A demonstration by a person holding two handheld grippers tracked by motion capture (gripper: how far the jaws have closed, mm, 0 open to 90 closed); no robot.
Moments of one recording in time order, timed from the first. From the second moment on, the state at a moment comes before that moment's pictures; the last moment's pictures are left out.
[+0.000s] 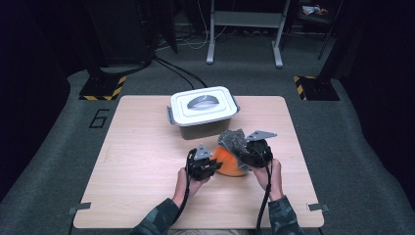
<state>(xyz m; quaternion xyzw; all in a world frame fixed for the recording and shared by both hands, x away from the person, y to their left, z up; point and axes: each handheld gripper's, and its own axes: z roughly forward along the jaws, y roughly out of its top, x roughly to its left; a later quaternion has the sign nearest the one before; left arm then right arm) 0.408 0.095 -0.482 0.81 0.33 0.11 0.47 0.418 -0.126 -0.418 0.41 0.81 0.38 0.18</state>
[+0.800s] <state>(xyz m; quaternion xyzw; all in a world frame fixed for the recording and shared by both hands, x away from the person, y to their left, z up) 0.408 0.095 -0.484 0.81 0.33 0.11 0.47 0.417 -0.172 -0.448 0.48 0.78 0.35 0.18</state>
